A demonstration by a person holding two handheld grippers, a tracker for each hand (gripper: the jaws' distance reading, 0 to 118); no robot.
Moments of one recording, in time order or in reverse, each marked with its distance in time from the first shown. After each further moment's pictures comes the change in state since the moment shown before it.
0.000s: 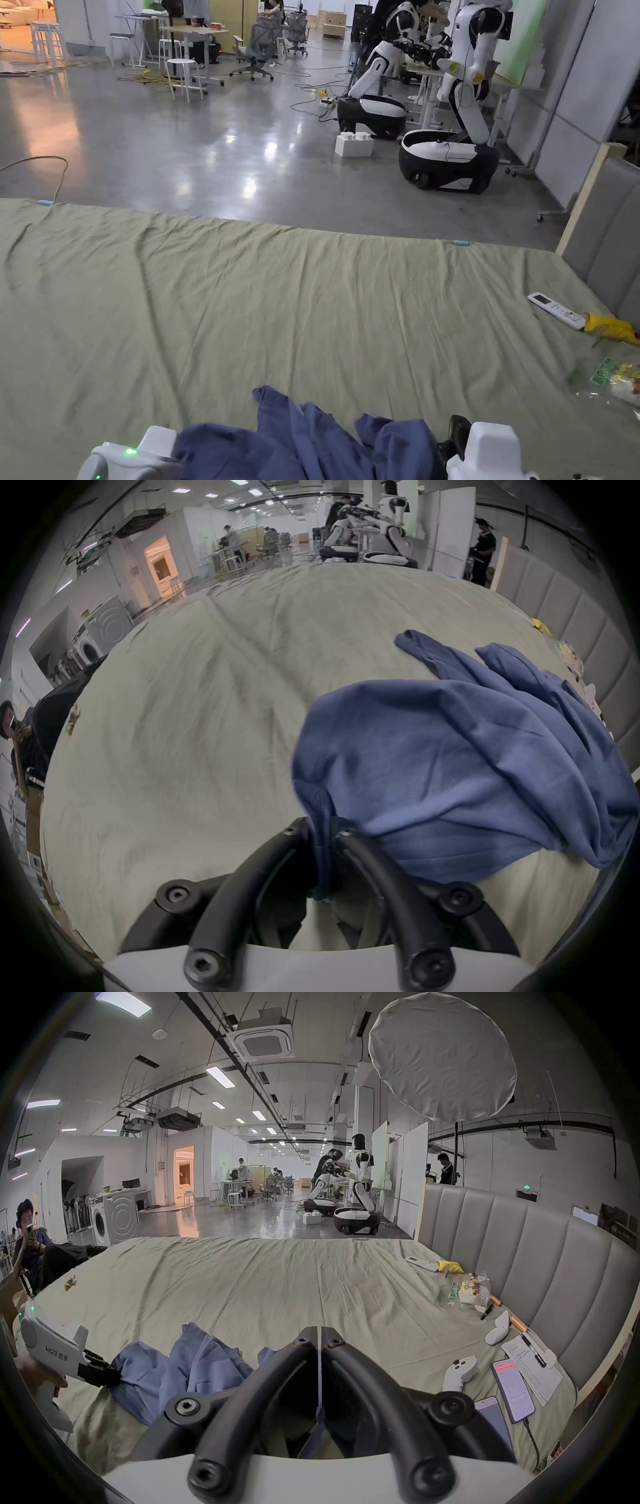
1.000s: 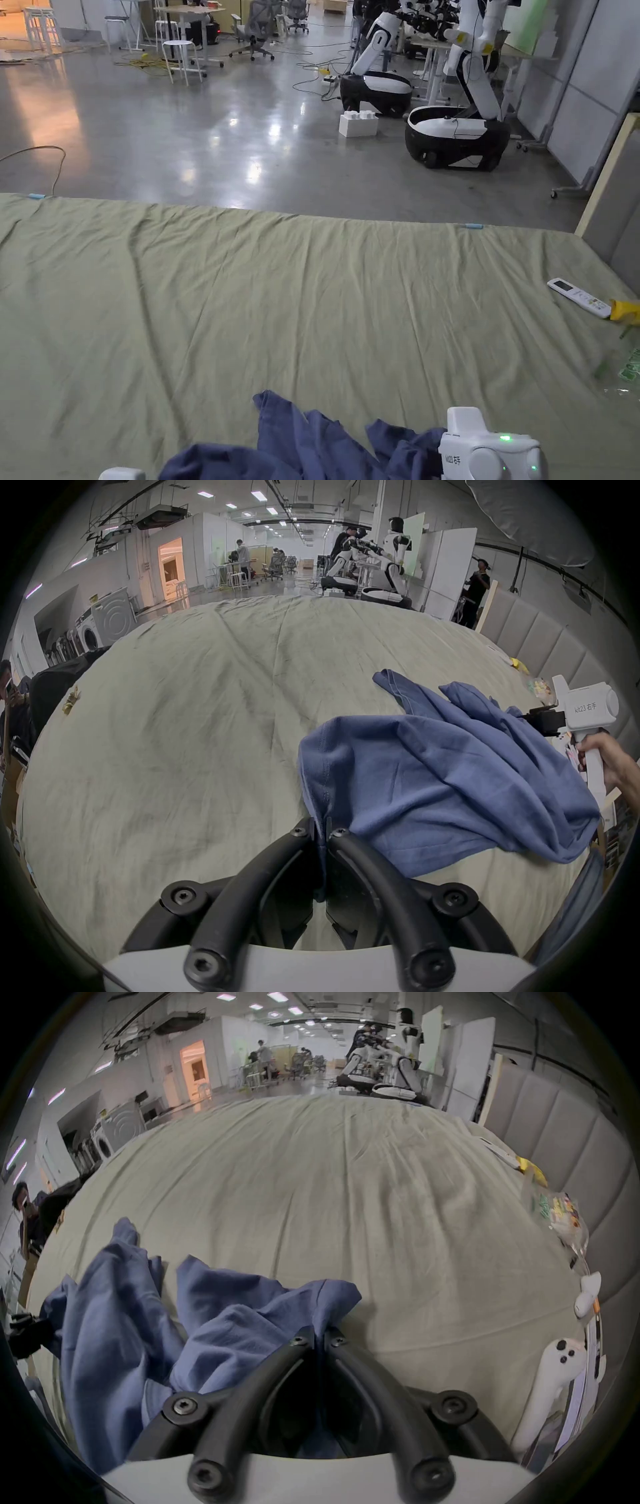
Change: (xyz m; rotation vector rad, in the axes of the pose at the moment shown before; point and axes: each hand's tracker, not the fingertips) left arm -0.005 -0.019 0.060 0.142 -0.077 0.105; right arm 0.024 -0.058 -0.208 -0.598 0.175 0.014
